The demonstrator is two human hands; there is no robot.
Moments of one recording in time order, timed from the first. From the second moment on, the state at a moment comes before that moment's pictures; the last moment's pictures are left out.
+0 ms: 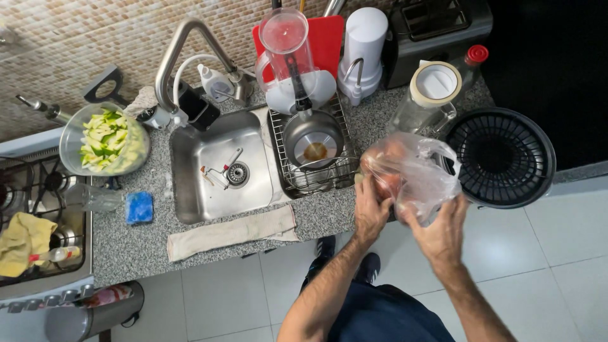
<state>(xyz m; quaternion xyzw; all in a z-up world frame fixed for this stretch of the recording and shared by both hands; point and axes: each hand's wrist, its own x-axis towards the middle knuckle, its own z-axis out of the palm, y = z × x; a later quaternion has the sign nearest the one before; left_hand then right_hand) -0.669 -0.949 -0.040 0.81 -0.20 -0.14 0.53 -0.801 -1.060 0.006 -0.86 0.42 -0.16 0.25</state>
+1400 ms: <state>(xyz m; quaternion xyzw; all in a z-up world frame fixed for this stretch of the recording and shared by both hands) -0.678 -0.856 0.037 0.86 -0.18 0.00 0.47 -0.802 -1.017 0.041 -0.90 0.11 -0.19 0.37</state>
